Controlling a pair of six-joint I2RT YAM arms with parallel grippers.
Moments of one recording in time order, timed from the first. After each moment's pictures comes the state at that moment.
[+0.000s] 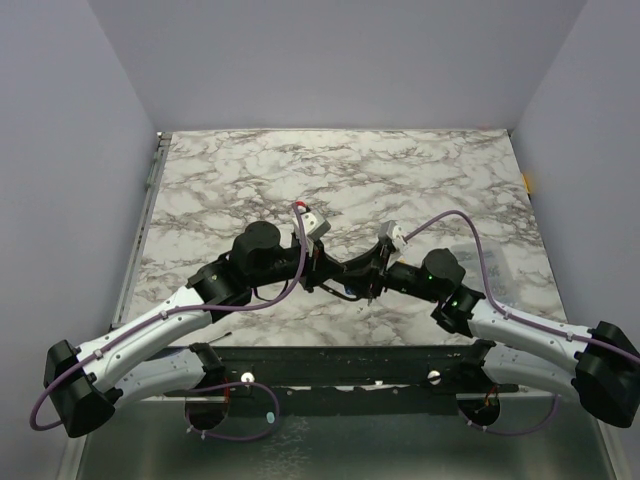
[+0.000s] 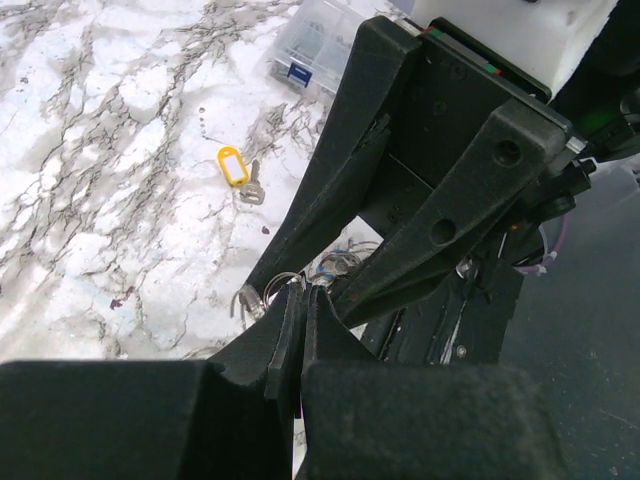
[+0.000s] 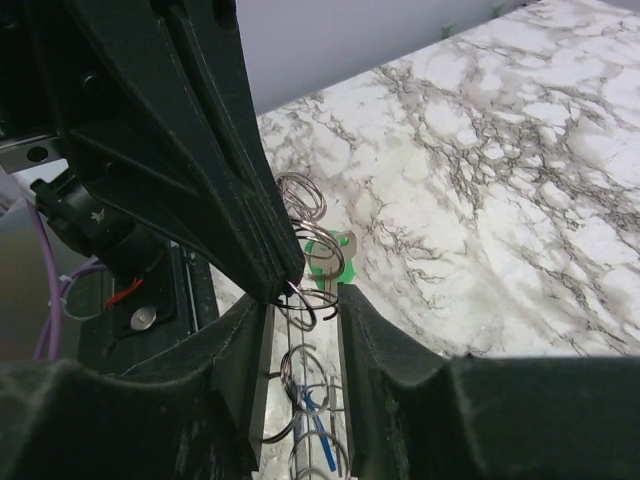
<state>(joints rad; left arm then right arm) -0.88 0.96 0.81 -0.13 0.31 -0.25 0.85 1.02 0.43 0.62 -0.39 0.20</state>
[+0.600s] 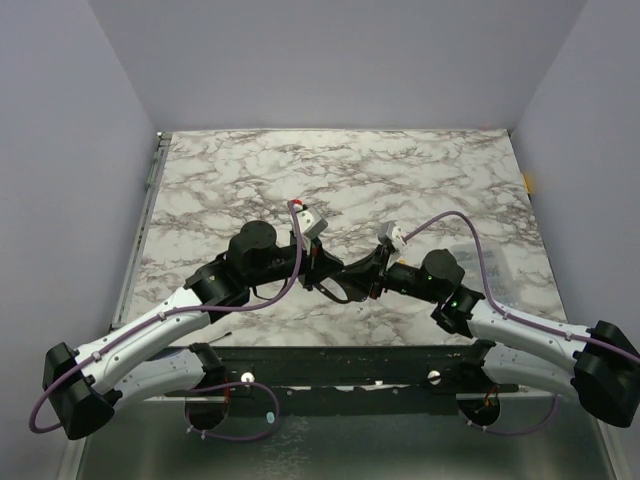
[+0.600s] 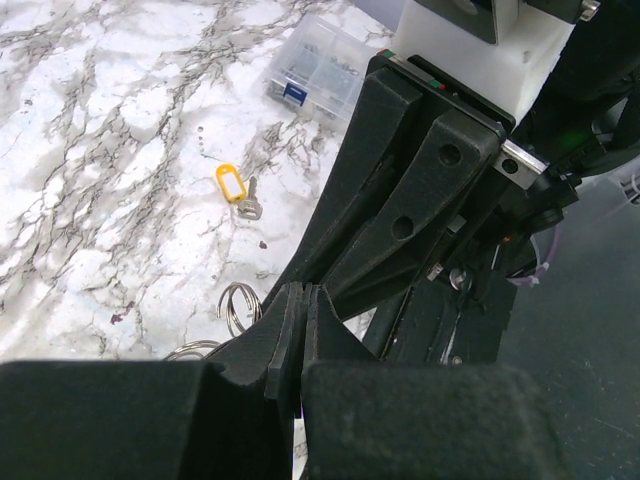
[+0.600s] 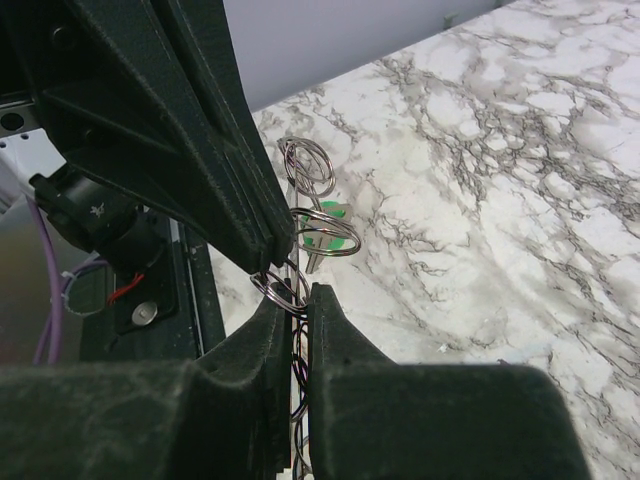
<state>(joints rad) -0.86 0.95 0.81 -0.09 0.33 -0.26 0.84 1.02 0.41 0.63 -0.39 0.21</state>
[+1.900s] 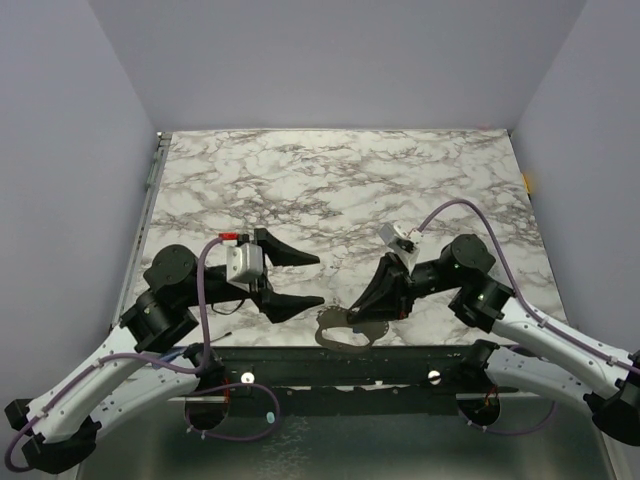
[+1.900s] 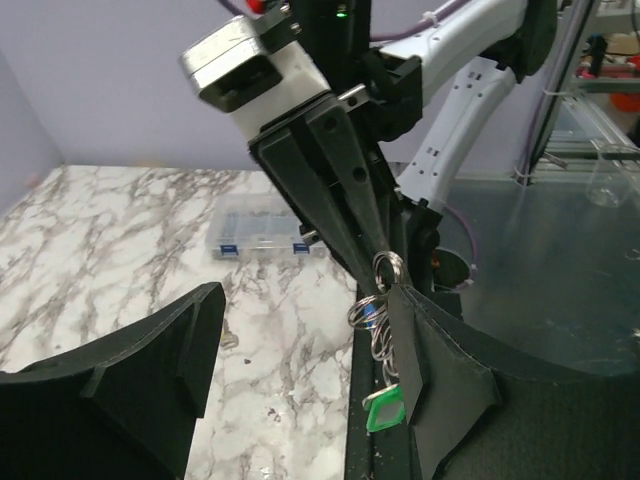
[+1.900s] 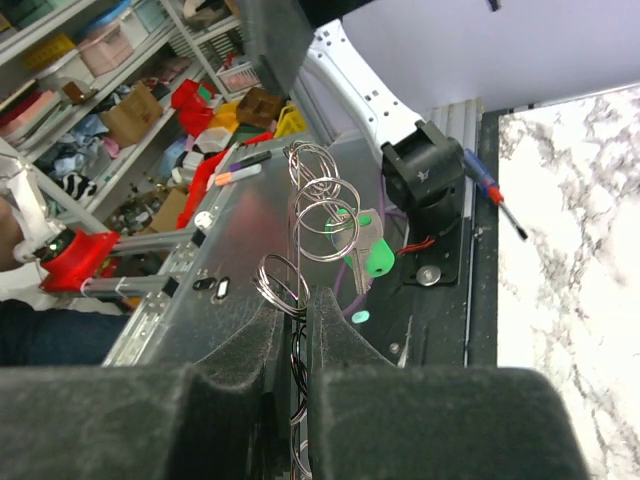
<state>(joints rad) -0.86 0.60 0.85 -0.10 0.59 -0.04 0.84 0.86 0.65 0.36 -0.99 0.51</state>
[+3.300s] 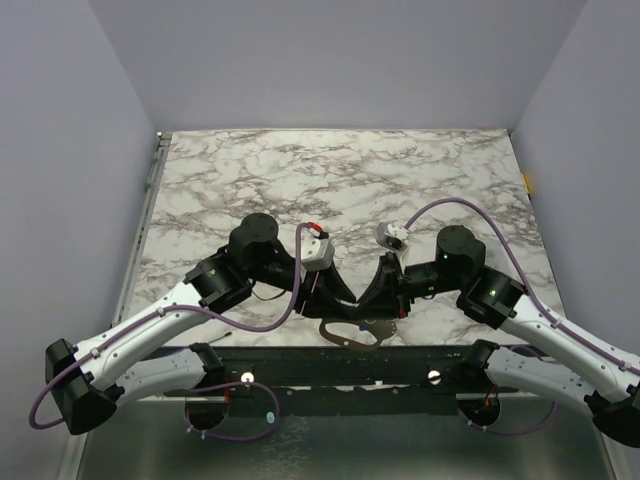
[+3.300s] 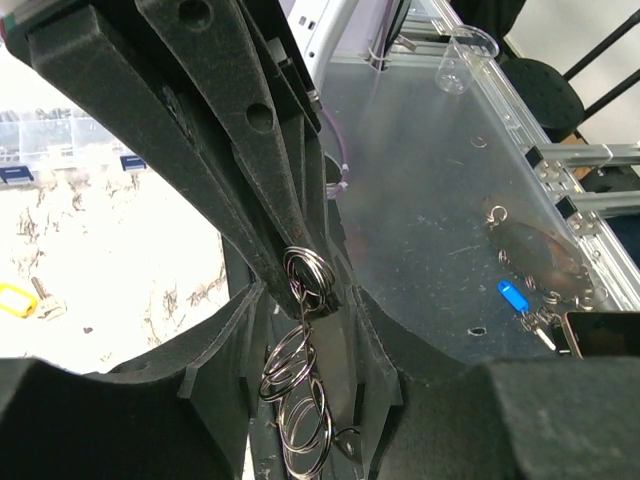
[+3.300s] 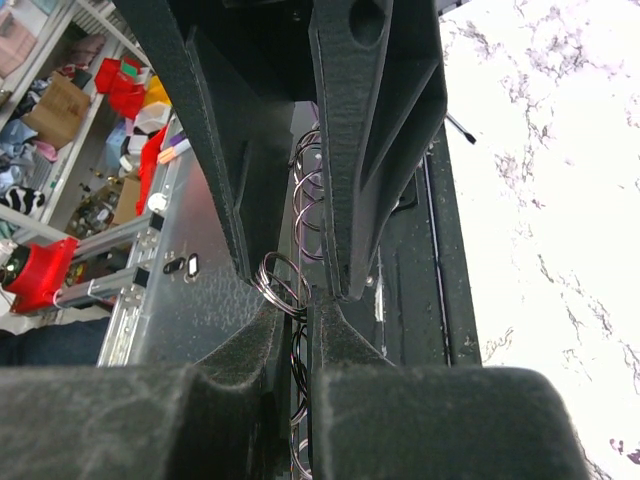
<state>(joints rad) -0.88 0.98 0.89 -0.11 0.98 -0.04 0.84 0.85 0.77 -0.12 -0.87 0.36</state>
